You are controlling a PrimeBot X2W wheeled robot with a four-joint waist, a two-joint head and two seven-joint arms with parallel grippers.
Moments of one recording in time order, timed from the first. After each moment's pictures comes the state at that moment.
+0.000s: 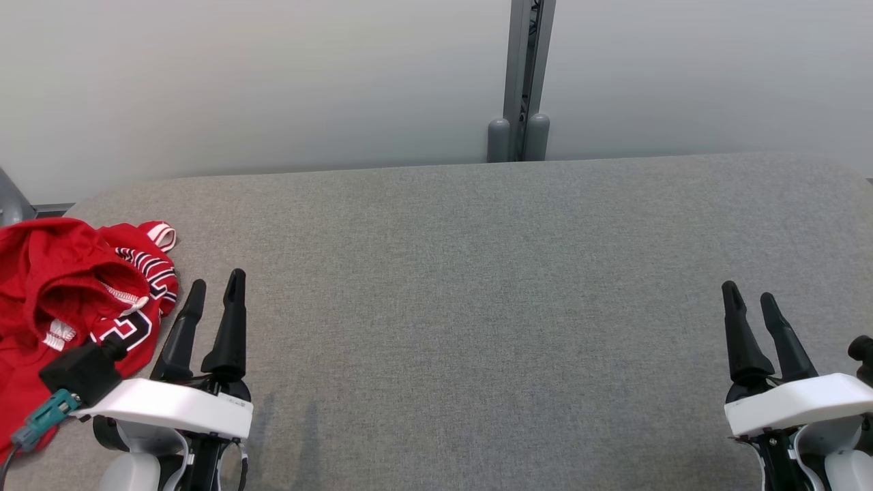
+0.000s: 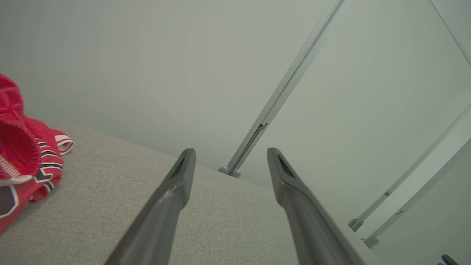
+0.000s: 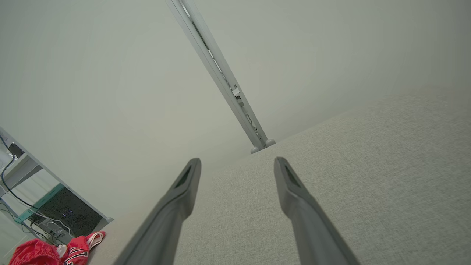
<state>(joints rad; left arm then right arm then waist) -0.11 0.12 -0.05 0.14 -0.75 -0.11 -0.08 -0.12 -0.09 -0.02 0.20 0.66 0.13 -0.08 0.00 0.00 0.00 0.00</state>
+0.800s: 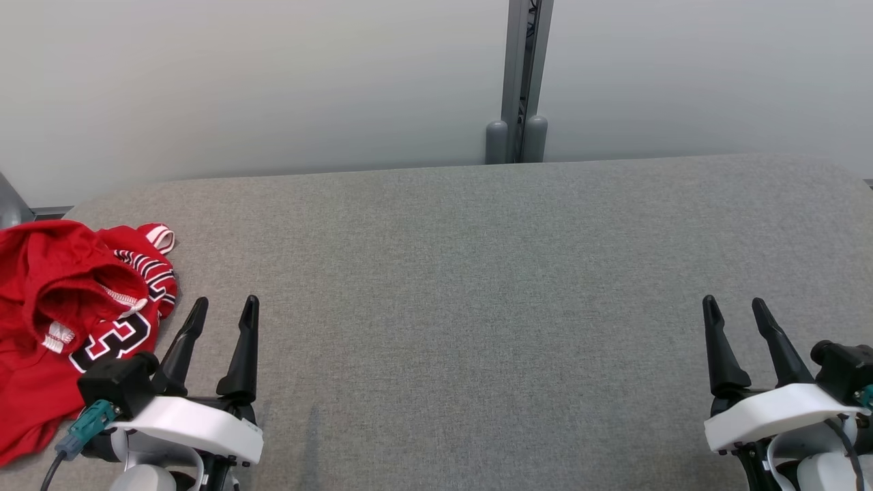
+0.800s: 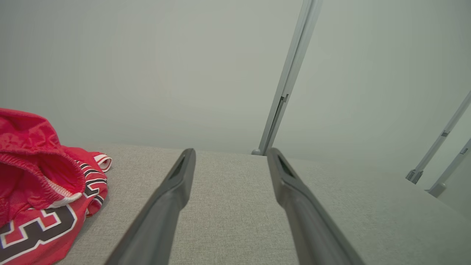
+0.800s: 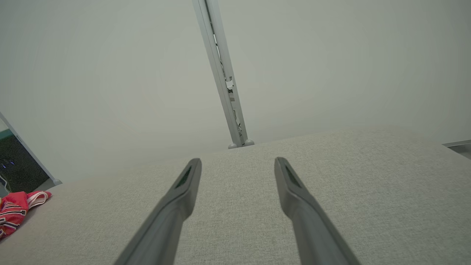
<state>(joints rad) -0.10 0.18 -0.11 0.19 -0.49 -0.07 -0.15 -0.12 -0.08 -0.01 0.27 0.36 0.13 -0.15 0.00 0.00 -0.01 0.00</state>
